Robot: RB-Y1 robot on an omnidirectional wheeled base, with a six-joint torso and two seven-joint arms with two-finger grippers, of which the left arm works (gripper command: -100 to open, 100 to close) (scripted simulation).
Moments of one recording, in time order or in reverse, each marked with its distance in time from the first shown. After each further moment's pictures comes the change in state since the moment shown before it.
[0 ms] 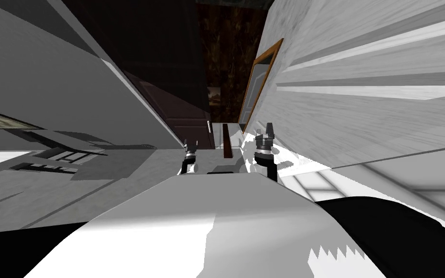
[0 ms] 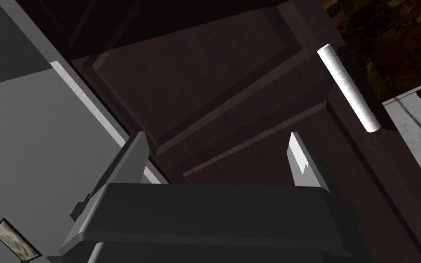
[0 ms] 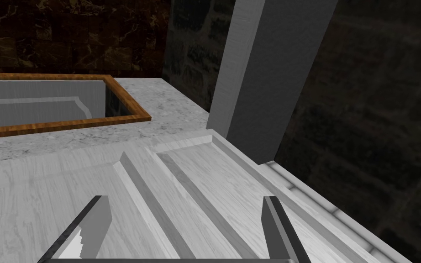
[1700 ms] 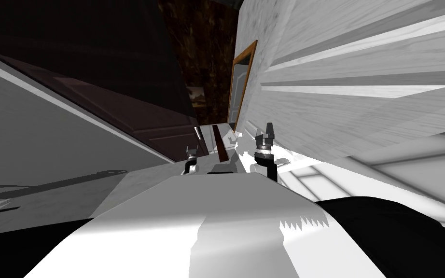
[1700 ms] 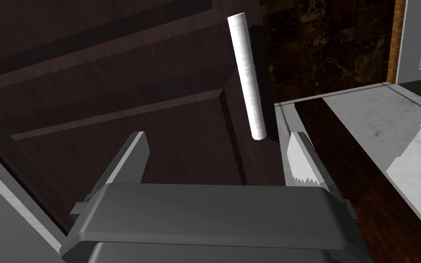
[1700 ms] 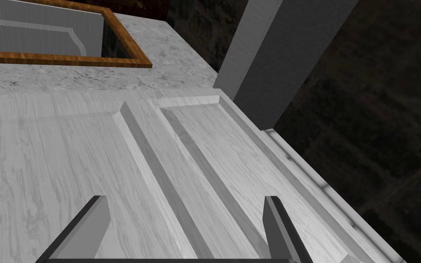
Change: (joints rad) arm -0.180 0.039 -0.018 0.488 0.206 -0.136 0.356
